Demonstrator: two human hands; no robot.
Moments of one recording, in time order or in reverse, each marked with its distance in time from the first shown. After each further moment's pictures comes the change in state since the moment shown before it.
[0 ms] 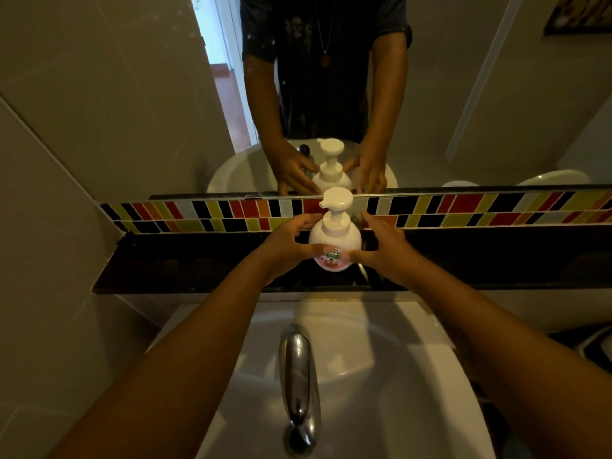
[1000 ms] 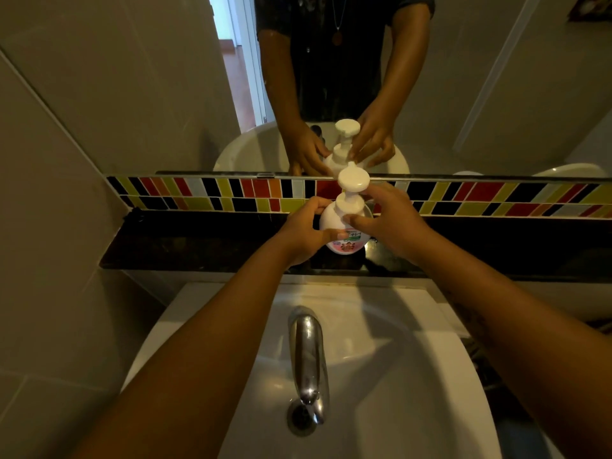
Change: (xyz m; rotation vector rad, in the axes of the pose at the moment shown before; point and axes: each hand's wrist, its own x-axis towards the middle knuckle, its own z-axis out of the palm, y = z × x) left_hand -0.001 -0.008 0.010 0.011 0.053 0.079; right_hand 0.002 -0.041 0.001 -0.056 0.121 -0.131
